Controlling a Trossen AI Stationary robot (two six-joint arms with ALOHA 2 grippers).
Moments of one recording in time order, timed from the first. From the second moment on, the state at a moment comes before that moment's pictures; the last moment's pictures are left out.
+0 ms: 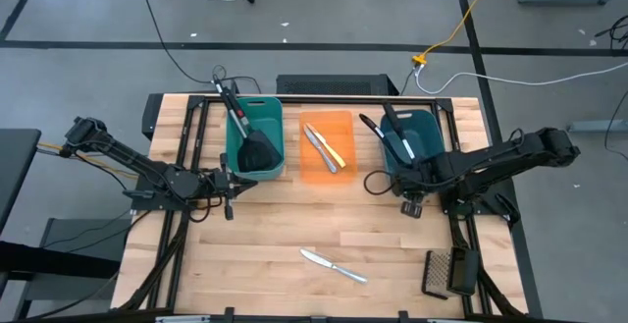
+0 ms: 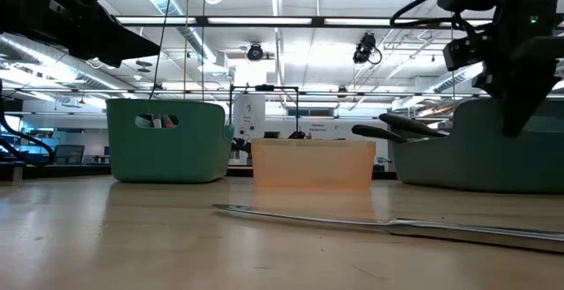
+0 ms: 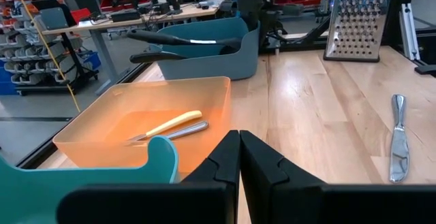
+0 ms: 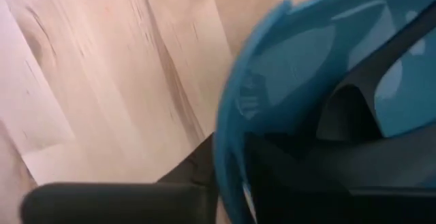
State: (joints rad) left arm -0.44 0.61 0.17 0.25 -0.65 -0.01; right arm 0.15 1.16 0.74 -1.05 0.13 0.46
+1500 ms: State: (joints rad) left arm -0.44 0.61 0.17 0.25 -0.65 -0.02; right arm 0.14 1.16 0.74 -1.00 0.11 0.21
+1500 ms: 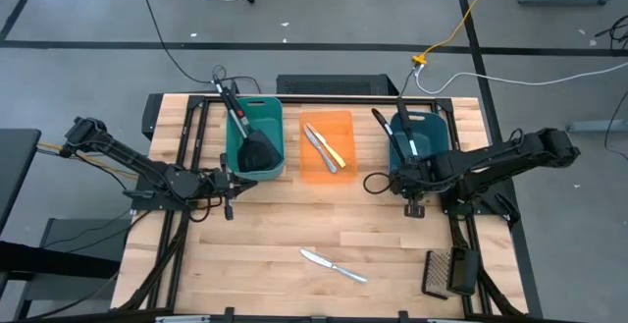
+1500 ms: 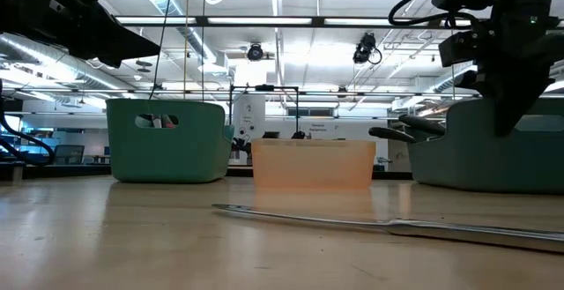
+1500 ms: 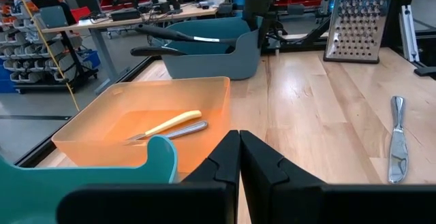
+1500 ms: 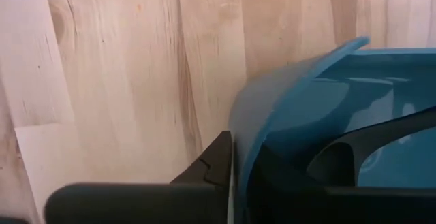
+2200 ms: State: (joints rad) left arm -0.44 0.61 0.17 0.25 -0.64 -0.02; right arm 0.15 1.16 1.02 -0.99 0.24 0.28
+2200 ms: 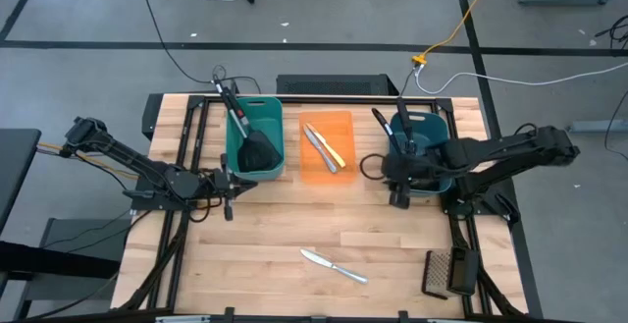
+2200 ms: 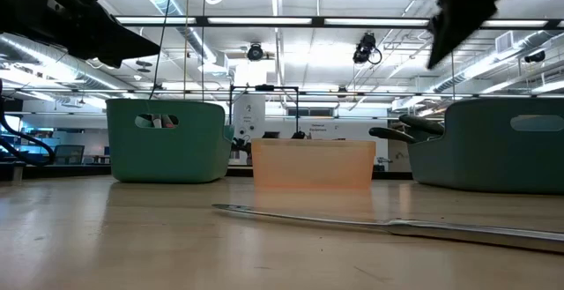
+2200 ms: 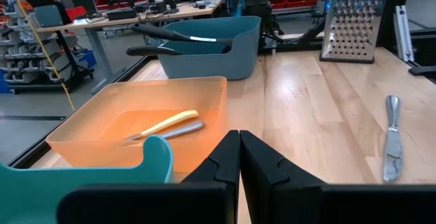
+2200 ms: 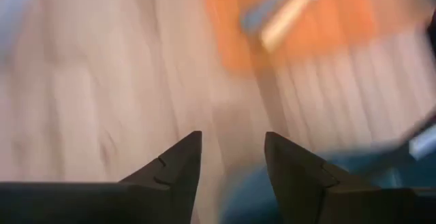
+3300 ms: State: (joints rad) left arm -0.51 0.65 0.20 0.33 -0.60 0.00; right arm 0.75 1.58 1.07 -0.29 0.72 0.38
